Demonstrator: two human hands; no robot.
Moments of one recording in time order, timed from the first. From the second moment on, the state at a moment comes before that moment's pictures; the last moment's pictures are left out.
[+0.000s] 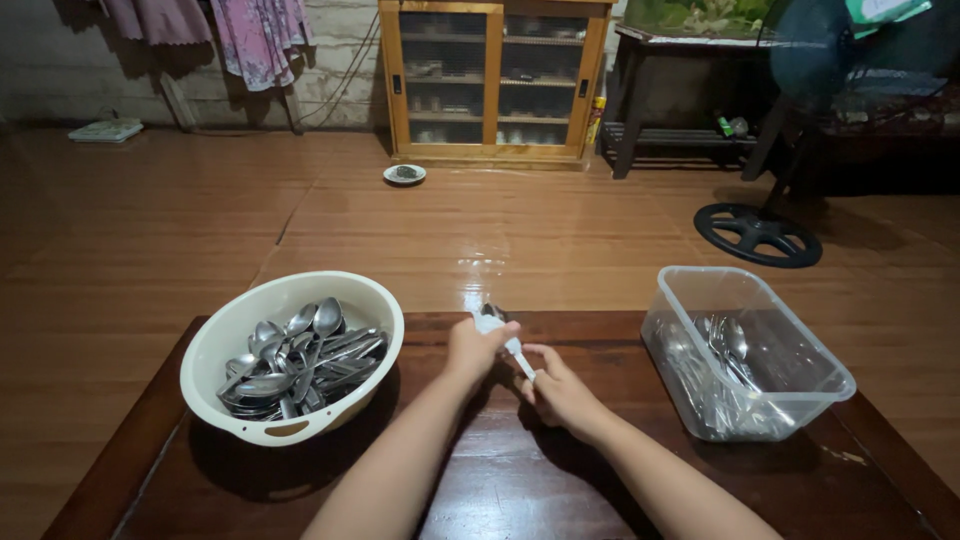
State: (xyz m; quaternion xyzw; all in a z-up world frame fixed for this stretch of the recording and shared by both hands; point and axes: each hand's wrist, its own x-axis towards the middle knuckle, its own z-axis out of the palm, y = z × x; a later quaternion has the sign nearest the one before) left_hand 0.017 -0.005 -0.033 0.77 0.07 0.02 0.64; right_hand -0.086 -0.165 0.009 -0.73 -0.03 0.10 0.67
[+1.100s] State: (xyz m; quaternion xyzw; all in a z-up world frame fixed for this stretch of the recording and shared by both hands) left_hand -0.111 -0.102 0.063 0.82 -0.17 -0.10 0.53; right_hand -0.062 -0.334 0.126 -0.65 0.13 -0.18 0.73
